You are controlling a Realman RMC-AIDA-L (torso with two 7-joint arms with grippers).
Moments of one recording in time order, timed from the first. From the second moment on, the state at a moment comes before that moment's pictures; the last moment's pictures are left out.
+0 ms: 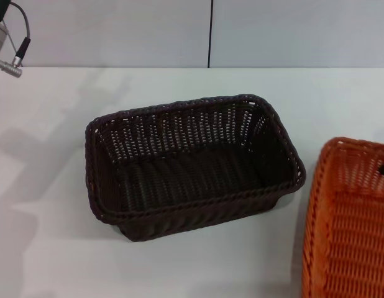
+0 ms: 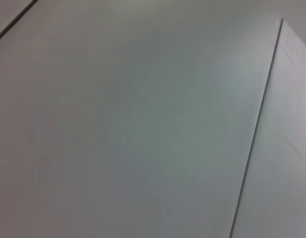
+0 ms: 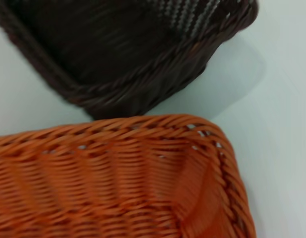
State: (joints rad) left arm -0.64 -2.06 -2.17 -0.43 0.56 -1.26 2.11; right arm 0.79 1.86 -0.71 -0.80 -2.68 -1.60 1.57
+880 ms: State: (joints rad) left arm -0.65 -2.06 -2.24 -0.40 0.56 -1.27 2.11; right arm 0.64 1.64 -0.35 -0.75 -2.46 -1.95 1.64
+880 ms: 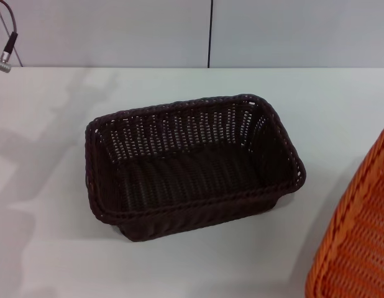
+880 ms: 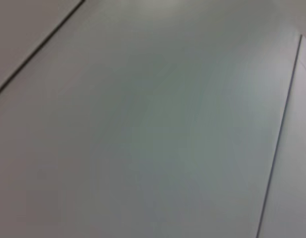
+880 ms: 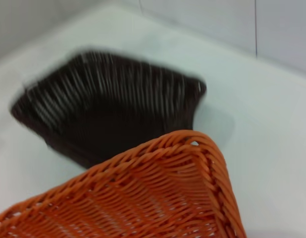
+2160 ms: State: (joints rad) left arm -0.65 -2.02 -2.21 -0.41 0.64 -1.20 2.10; right arm 0.49 2.04 -0.22 -0.56 -1.69 -1.79 1.67
